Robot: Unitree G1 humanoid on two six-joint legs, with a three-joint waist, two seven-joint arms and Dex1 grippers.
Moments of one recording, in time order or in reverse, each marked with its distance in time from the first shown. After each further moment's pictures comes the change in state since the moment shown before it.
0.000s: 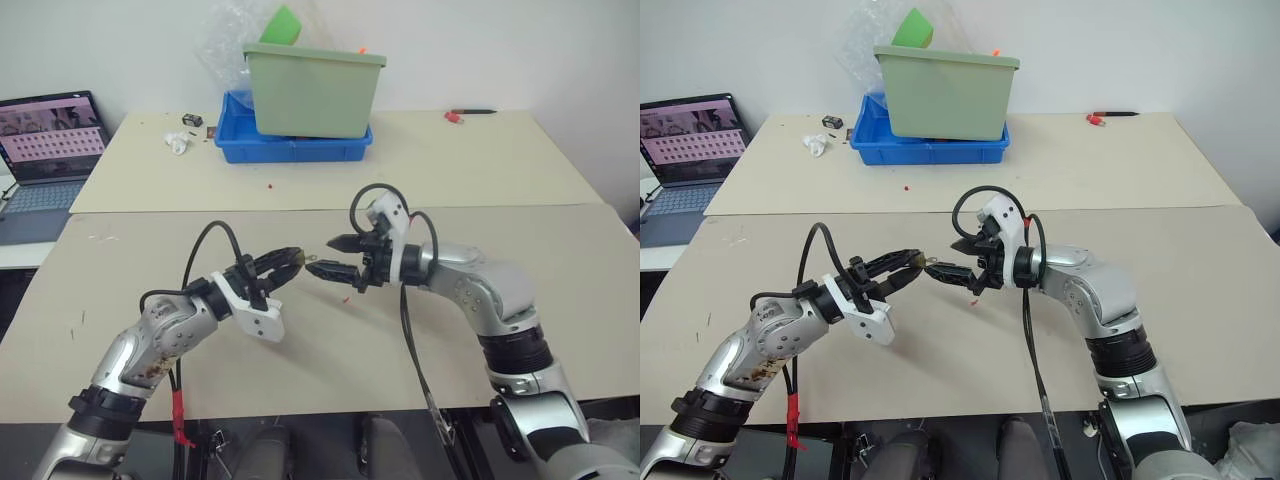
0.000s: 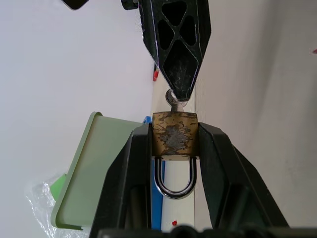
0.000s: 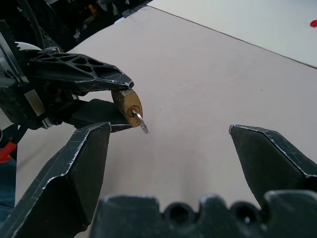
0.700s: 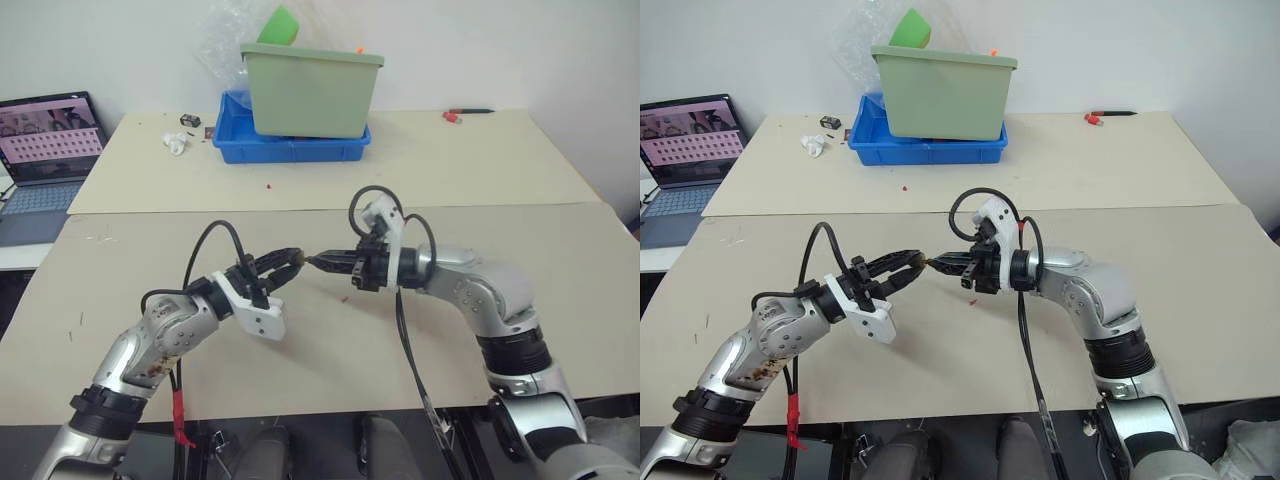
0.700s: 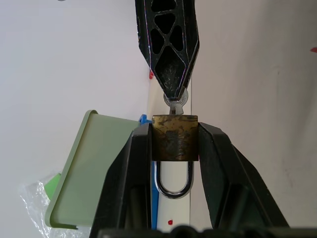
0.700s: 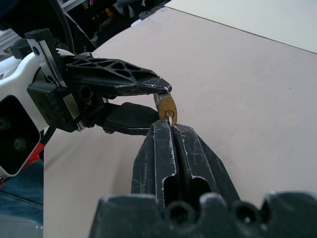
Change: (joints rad) left arm -0.004 0.001 -0.002 0.006 -0.003 0.023 -0.009; right arm 0.000 0.035 -0.012 -0.025 0.062 0.064 -0.023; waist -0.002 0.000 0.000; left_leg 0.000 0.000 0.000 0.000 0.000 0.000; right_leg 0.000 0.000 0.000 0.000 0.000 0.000
